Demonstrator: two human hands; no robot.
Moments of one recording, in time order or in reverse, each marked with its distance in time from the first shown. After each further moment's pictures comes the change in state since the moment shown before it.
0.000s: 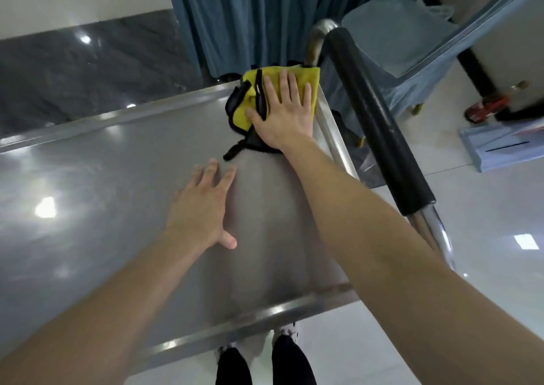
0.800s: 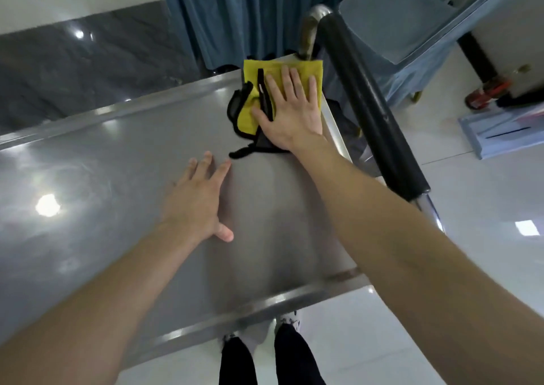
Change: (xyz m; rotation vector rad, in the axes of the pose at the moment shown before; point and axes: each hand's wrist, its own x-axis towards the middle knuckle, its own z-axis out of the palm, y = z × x) left_hand -0.009 0.005 -0.012 0.024 0.006 -0.001; right_hand -0.024 0.023 -0.005 -0.036 0.051 -0.074
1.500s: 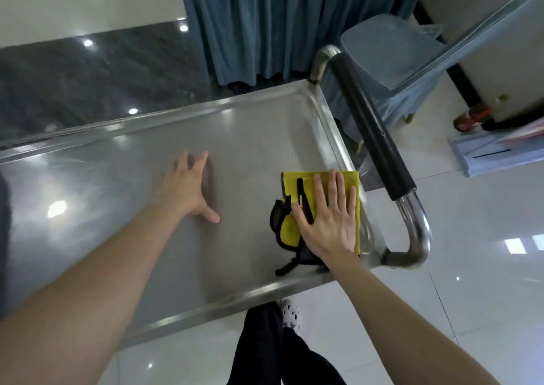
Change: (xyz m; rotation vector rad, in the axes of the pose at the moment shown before) left_hand 0.003 -0.085 -0.013 -0.127 -0.014 -0.137; right_hand -0.211 -0.004 0.011 0.045 -0.037 0.217
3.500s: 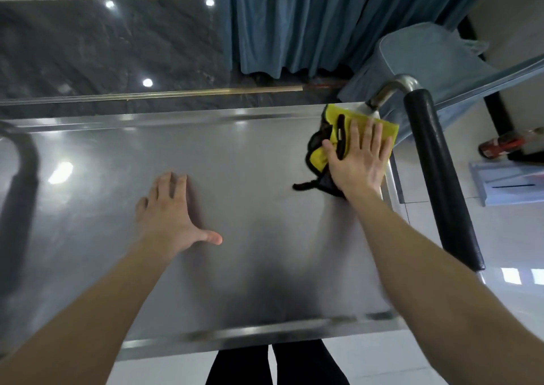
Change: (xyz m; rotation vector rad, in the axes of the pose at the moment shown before) left_hand -0.014 -0.047 0.044 -0.132 0.050 -0.219; right_hand 0.180 -0.019 -0.028 -0.049 0.082 0.103
